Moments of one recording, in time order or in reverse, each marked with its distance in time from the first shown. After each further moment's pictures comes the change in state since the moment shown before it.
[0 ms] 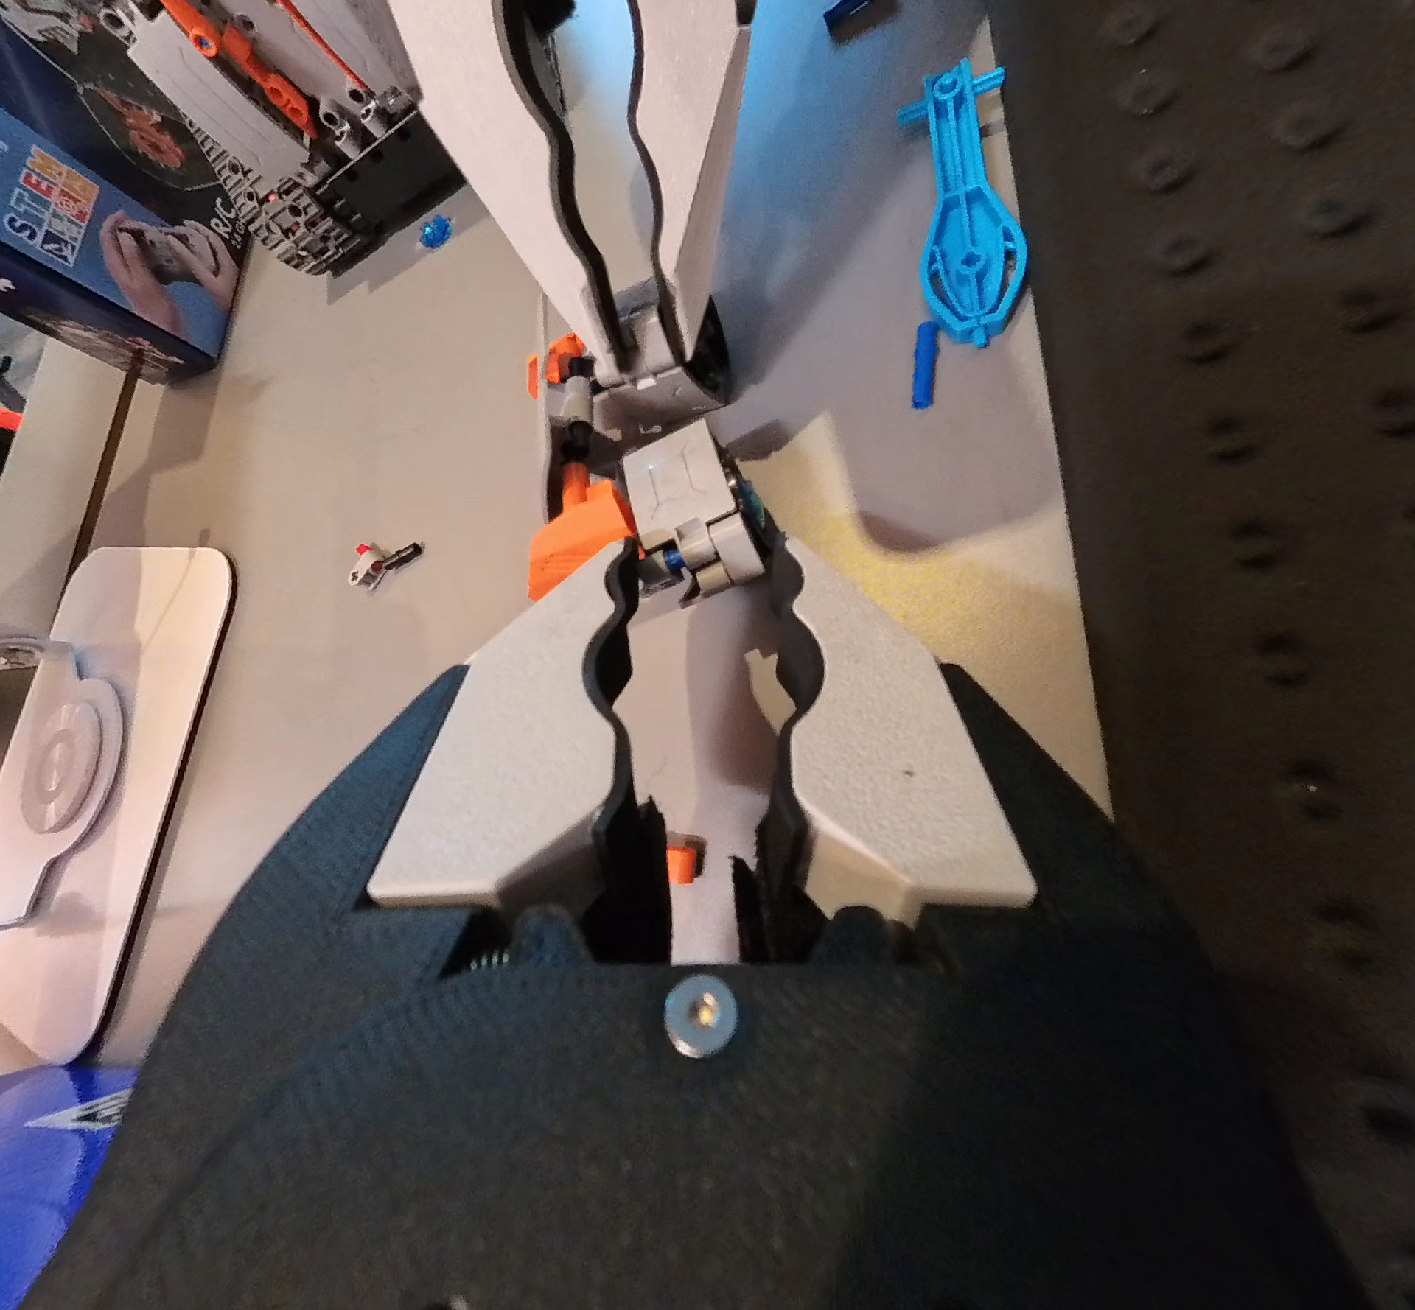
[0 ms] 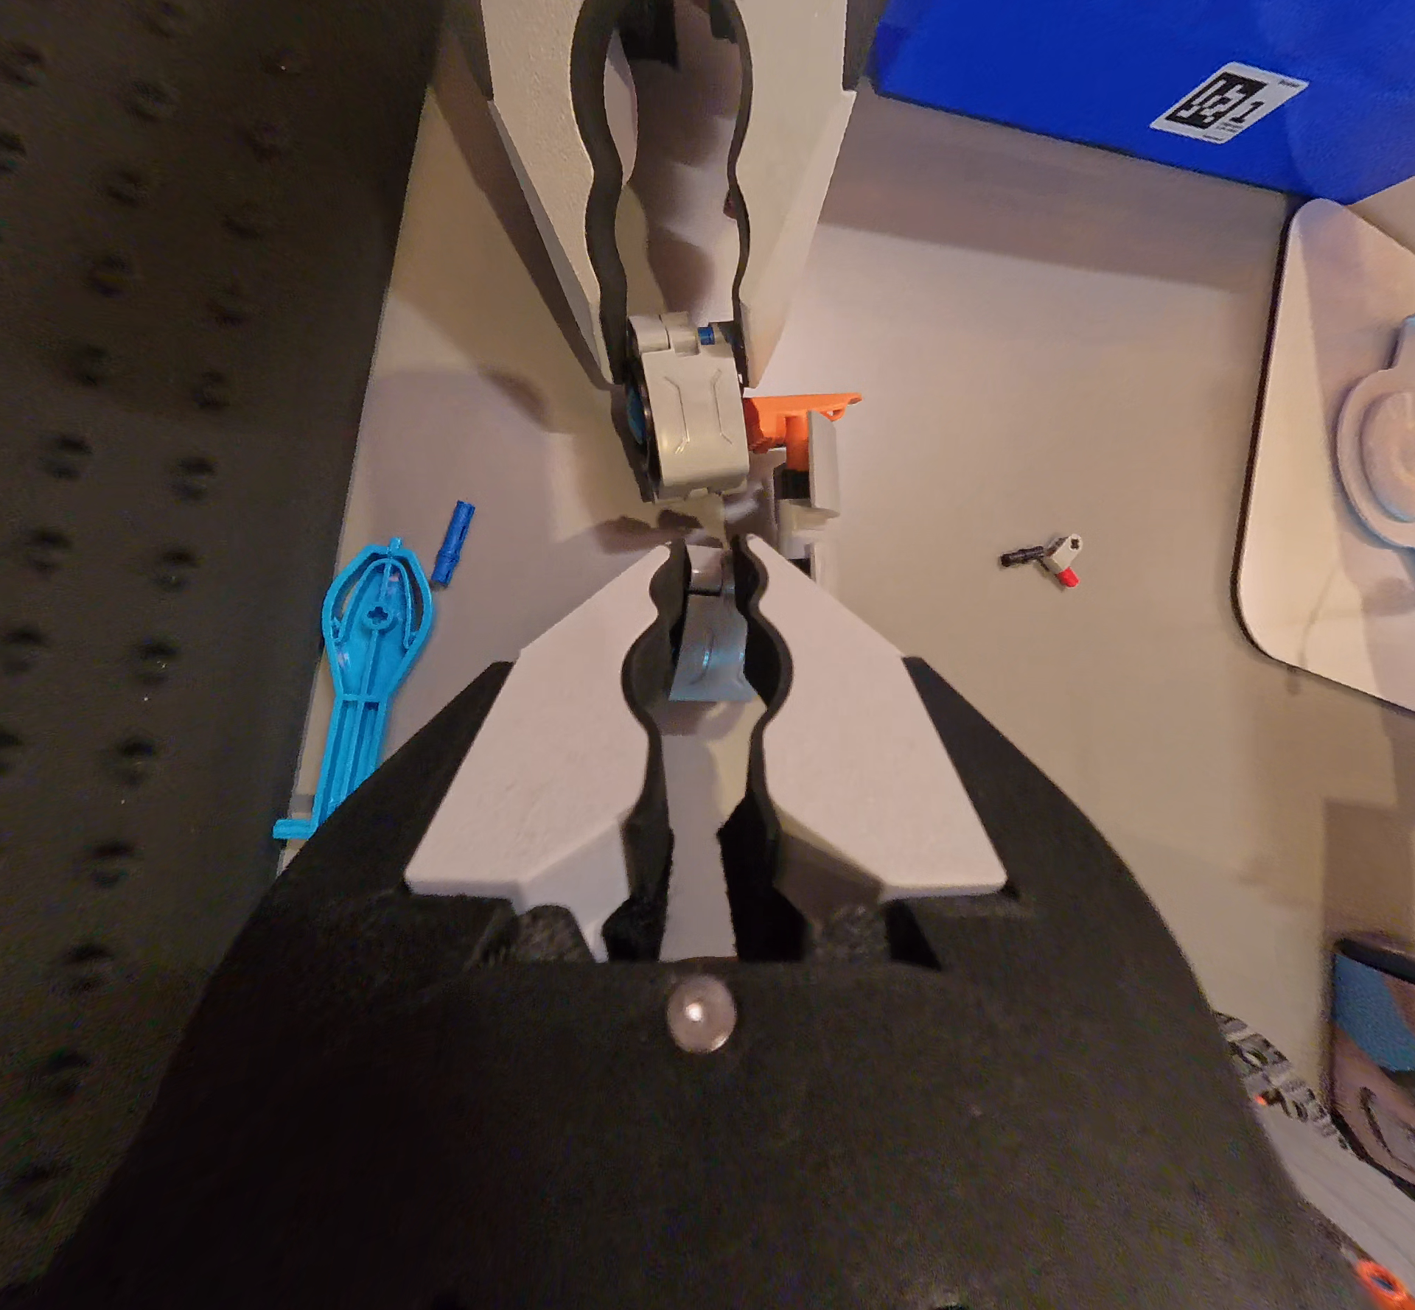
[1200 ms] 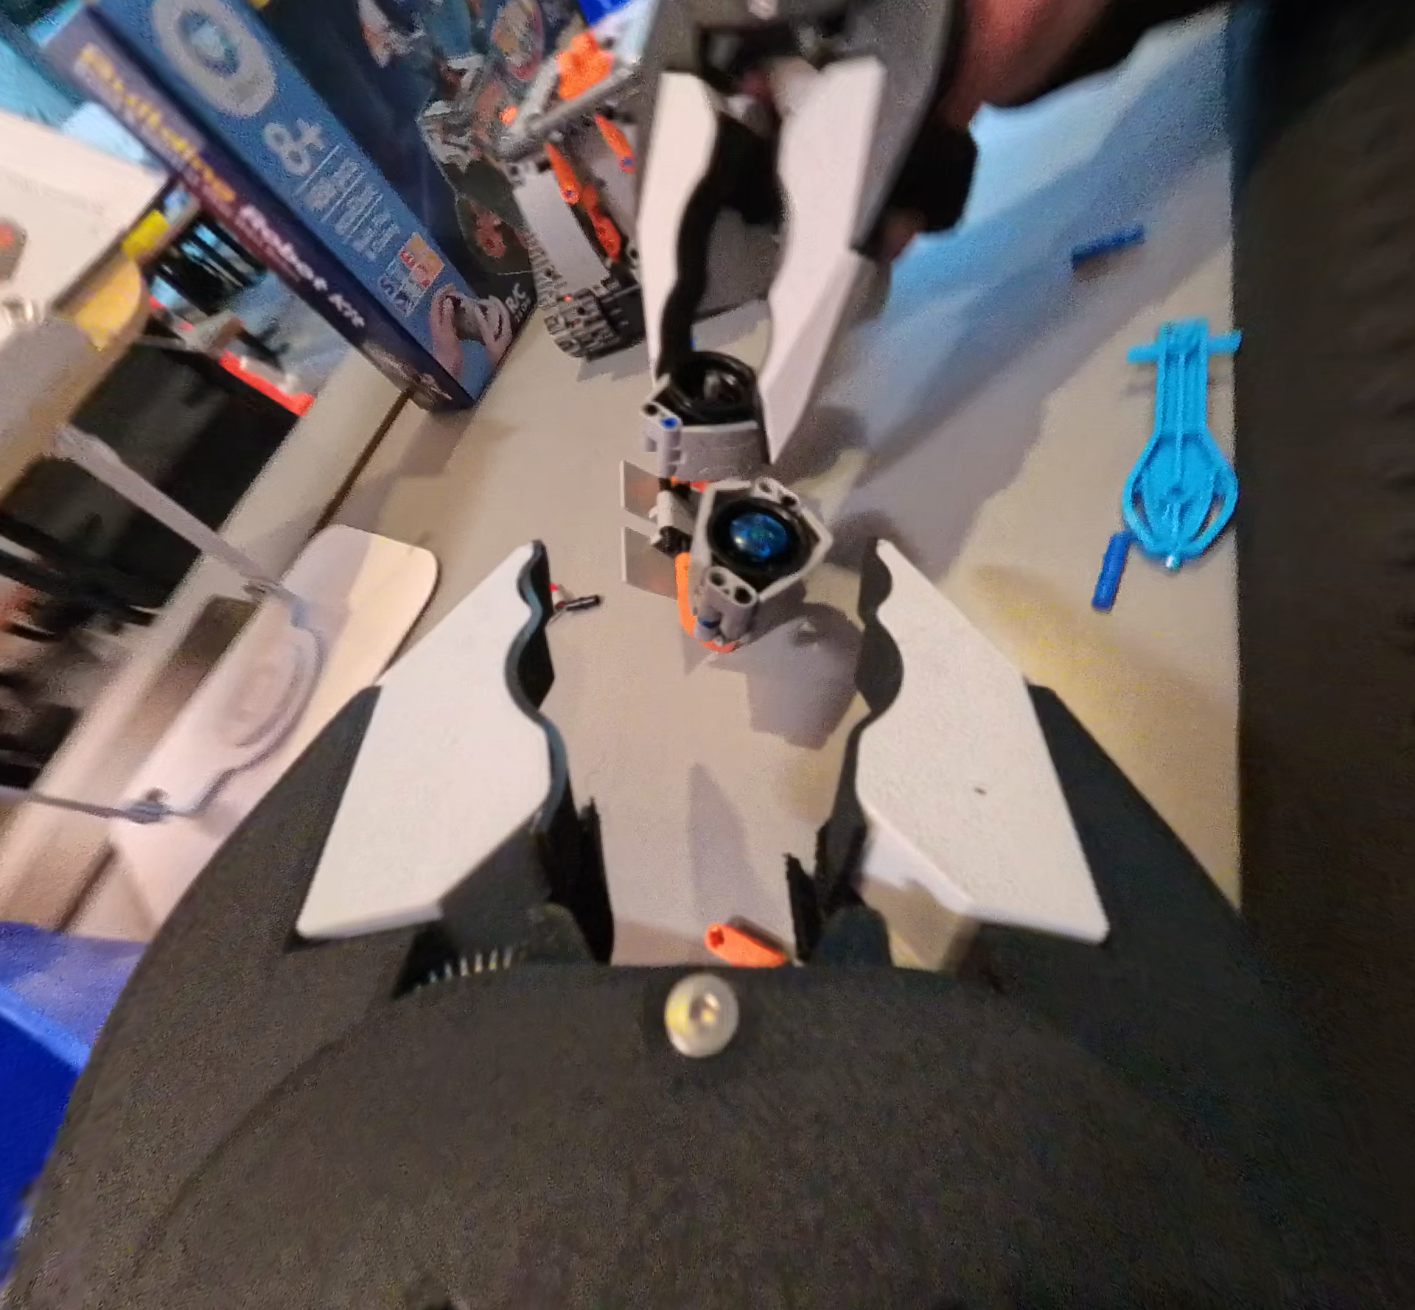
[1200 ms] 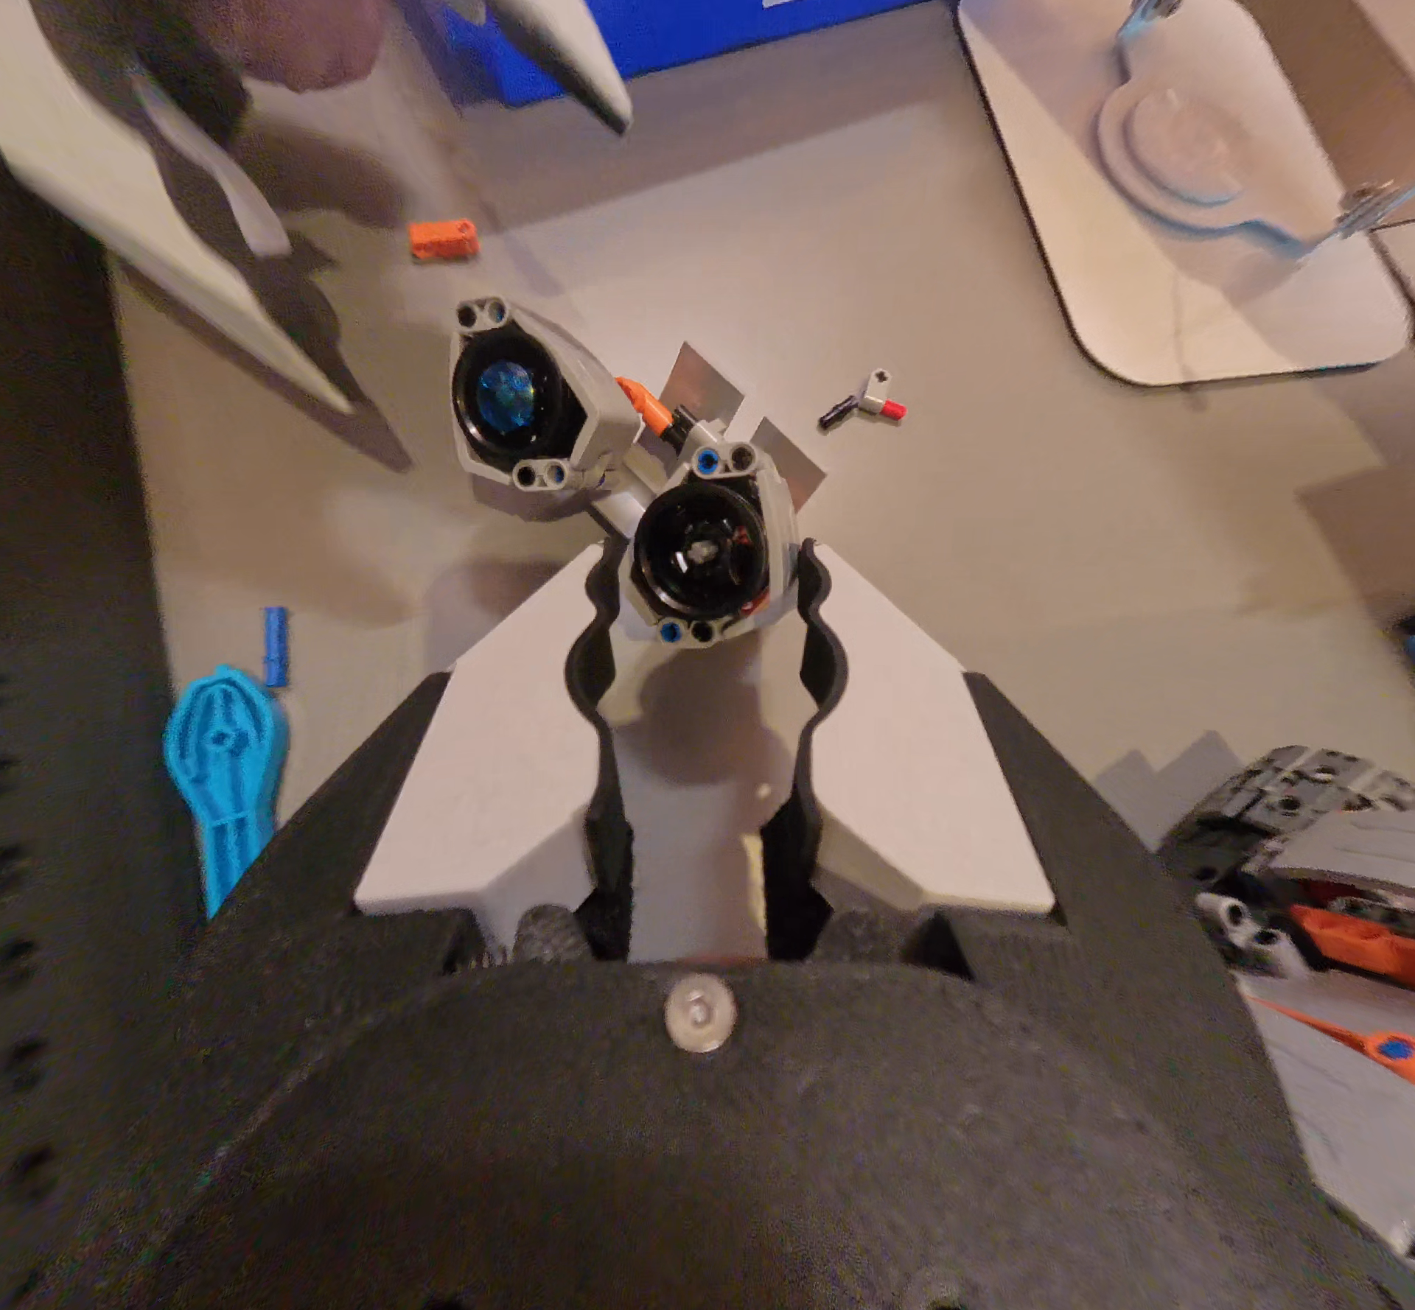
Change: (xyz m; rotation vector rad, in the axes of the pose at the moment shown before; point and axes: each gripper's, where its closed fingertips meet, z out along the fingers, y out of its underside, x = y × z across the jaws) left arm -0.052 -0.033 -0.013 0.135 -0.279 -0.138; right arm 0.055 0.029 -0.015 0.100 0.181 0.441
